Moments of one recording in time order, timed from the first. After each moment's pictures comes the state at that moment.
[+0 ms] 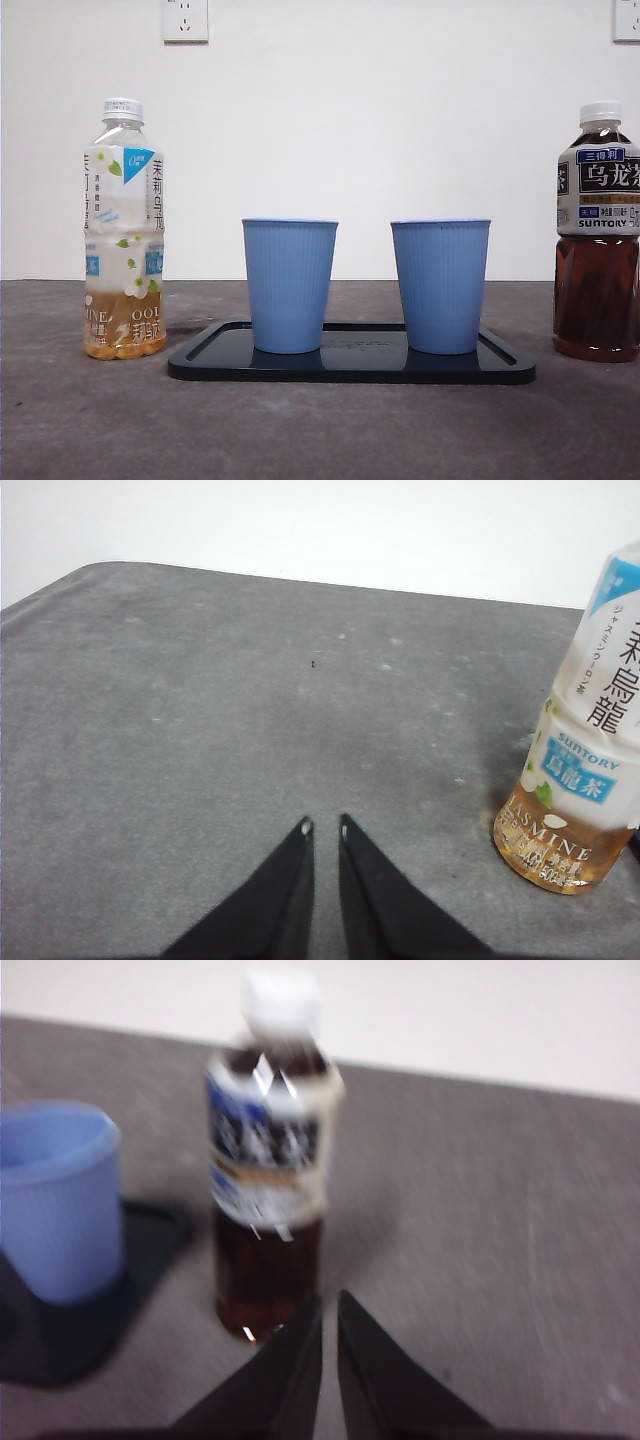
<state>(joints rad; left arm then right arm) 0.01 0.01 0.03 -0.18 -0.03 -0.09 0.00 0.07 0.18 -0.32 -0.13 -0.08</state>
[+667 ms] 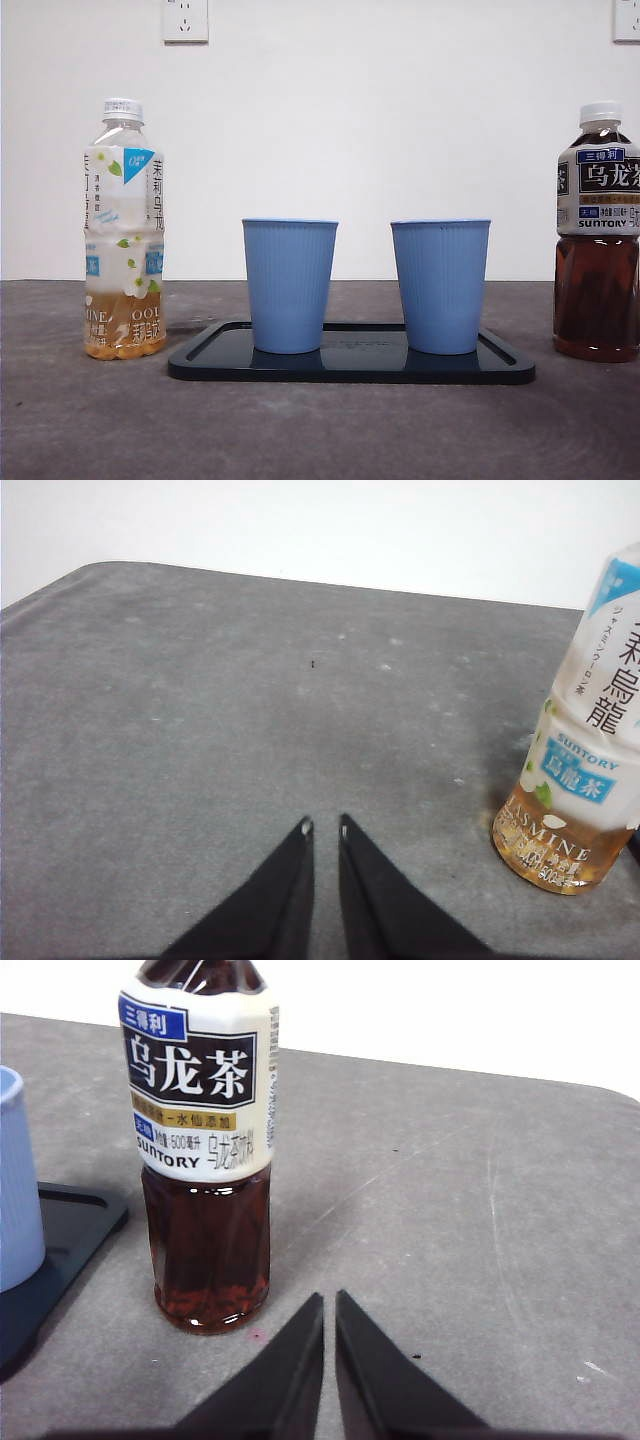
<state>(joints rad) 0.01 0.01 0.03 -0.18 -0.03 -0.09 -0.03 0.00 0.02 -0.18 -0.07 -0.07</state>
